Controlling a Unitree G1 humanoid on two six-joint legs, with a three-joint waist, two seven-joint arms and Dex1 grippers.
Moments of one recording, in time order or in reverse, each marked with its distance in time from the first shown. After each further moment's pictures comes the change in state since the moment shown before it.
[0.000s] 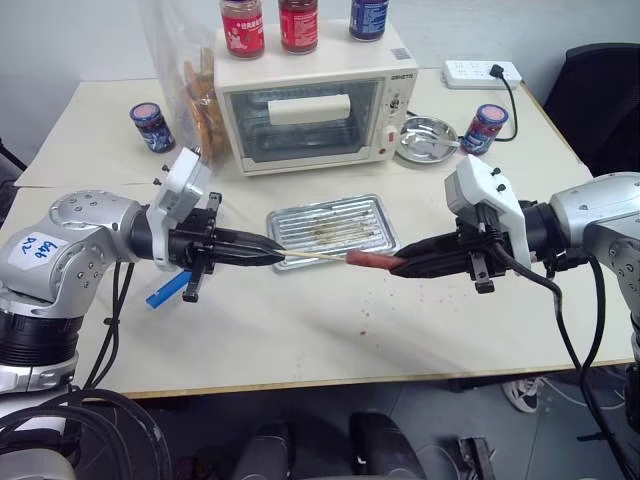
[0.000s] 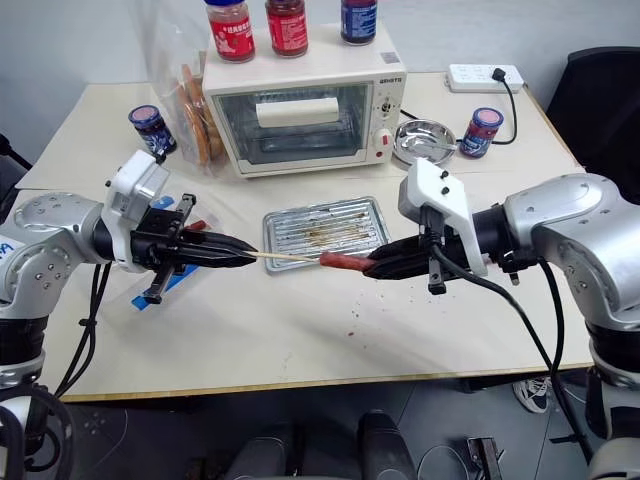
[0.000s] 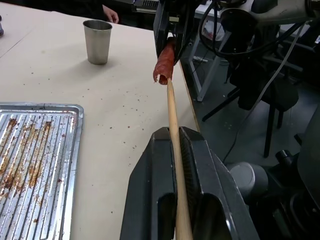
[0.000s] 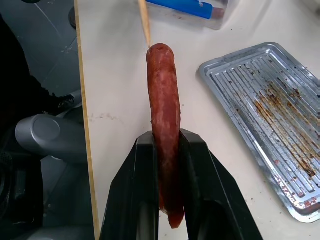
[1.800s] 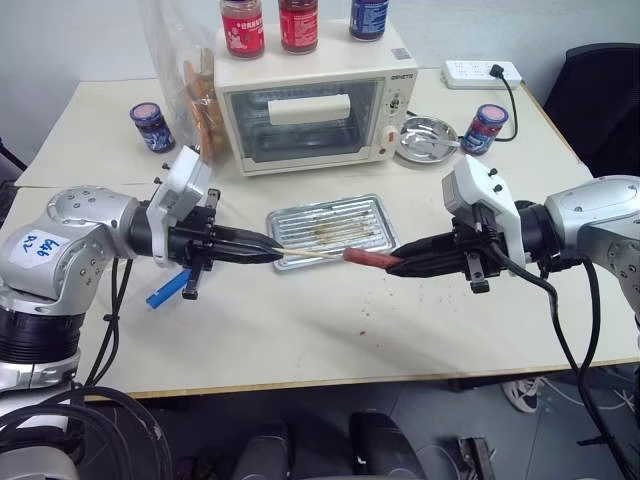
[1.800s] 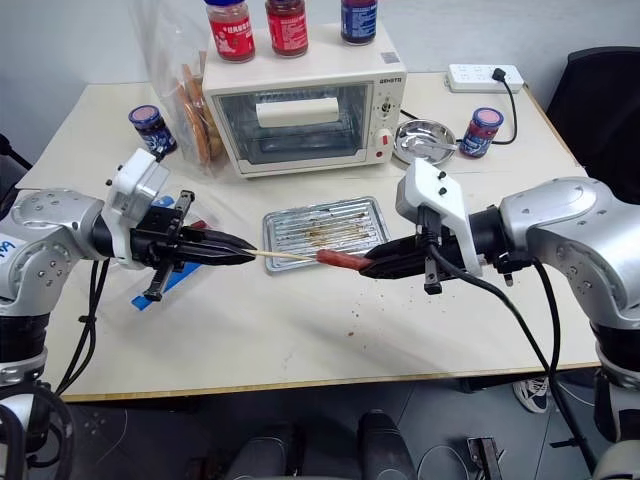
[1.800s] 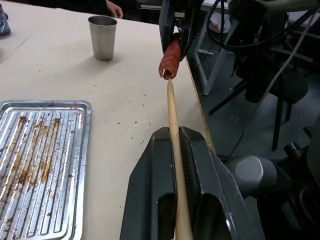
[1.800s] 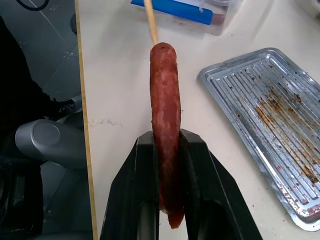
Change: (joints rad) left arm -0.014 -0.009 0.007 0.026 0.062 -0.021 -0.028; right arm 0.007 -0.037 0.028 0.021 0.104 -0.058 -0.079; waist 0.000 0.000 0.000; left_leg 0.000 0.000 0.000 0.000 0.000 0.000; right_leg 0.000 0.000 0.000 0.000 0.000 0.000
